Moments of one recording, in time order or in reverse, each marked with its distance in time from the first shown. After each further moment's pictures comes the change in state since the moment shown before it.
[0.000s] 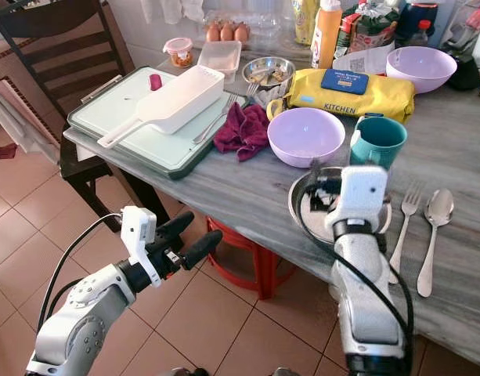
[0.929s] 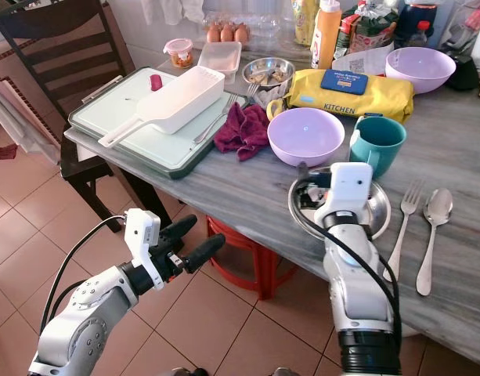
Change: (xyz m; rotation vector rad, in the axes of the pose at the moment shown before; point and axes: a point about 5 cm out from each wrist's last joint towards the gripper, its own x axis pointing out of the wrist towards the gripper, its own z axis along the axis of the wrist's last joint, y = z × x) left arm 0.001 -0.003 -0.004 -0.001 0.014 -0.012; right arm 0.021 0.011 -0.015 0.069 0.074 0.083
